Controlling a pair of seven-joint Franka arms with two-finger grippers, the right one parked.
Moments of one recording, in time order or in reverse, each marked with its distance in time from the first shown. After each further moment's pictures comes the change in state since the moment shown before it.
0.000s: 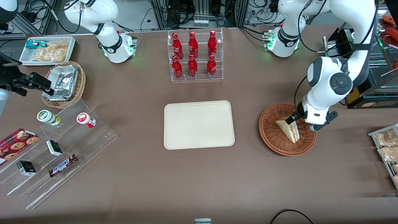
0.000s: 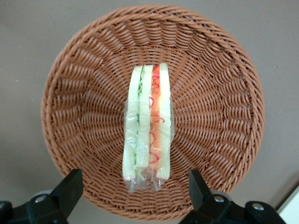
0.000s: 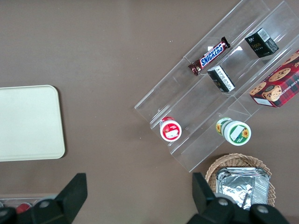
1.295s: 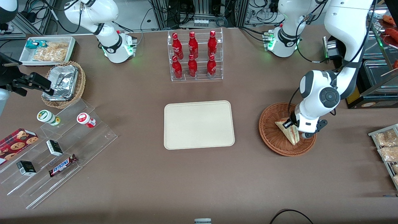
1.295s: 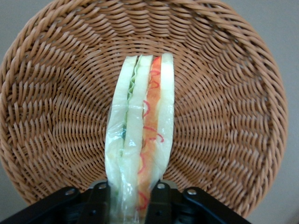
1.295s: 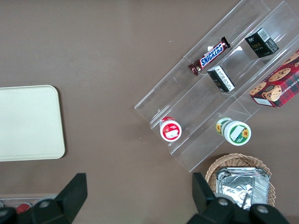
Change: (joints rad) arm 0.000 0.130 -0.010 0.049 0.003 0.048 0.042
